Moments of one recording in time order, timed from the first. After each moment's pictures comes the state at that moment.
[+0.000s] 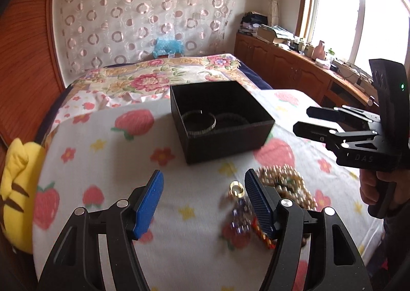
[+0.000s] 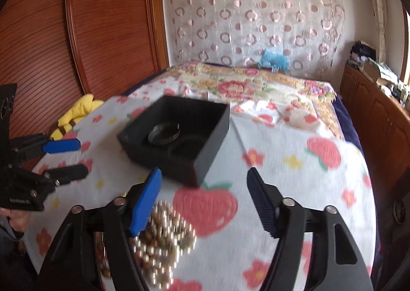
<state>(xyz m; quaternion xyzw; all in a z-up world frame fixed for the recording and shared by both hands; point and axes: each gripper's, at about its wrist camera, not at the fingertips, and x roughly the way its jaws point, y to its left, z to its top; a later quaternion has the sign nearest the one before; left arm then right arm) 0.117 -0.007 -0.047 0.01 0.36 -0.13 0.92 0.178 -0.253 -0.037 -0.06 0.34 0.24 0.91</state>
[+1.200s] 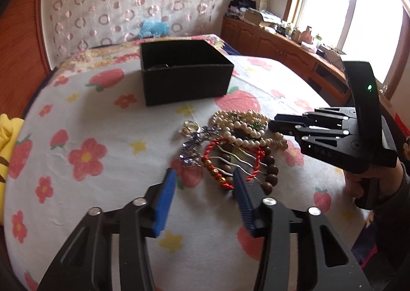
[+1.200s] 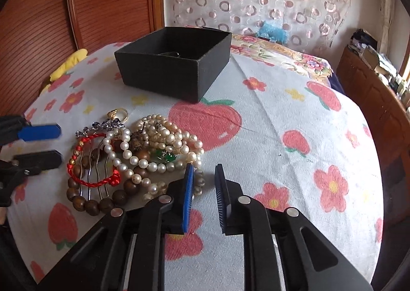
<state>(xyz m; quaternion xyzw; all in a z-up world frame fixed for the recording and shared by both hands) 0.071 -0.037 -0.088 0.00 0.41 -0.17 0.90 0.140 -0.255 -0.095 -0.10 0.41 0.21 0.88</state>
